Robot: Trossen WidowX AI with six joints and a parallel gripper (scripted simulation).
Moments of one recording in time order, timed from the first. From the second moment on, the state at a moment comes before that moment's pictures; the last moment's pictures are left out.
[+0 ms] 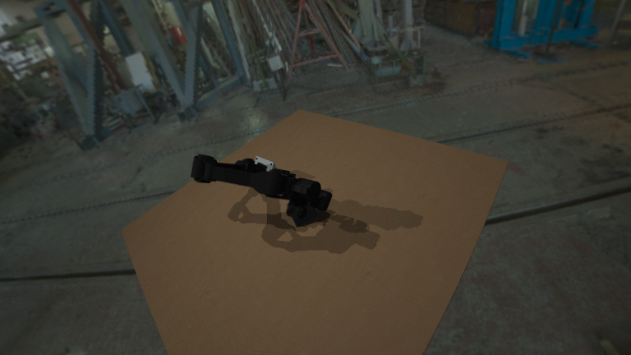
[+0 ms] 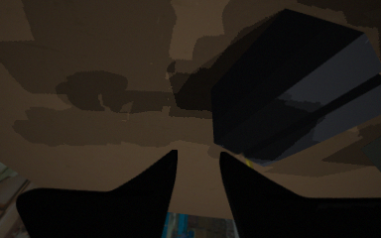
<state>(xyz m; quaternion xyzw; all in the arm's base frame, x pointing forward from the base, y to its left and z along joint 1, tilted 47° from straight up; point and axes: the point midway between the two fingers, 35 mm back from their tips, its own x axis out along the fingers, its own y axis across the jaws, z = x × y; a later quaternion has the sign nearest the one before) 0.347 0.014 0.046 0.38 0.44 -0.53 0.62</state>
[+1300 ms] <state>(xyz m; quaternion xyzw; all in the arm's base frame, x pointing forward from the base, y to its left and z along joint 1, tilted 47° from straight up) 0.261 0.068 -0.038 0.05 0.44 -0.52 0.73</state>
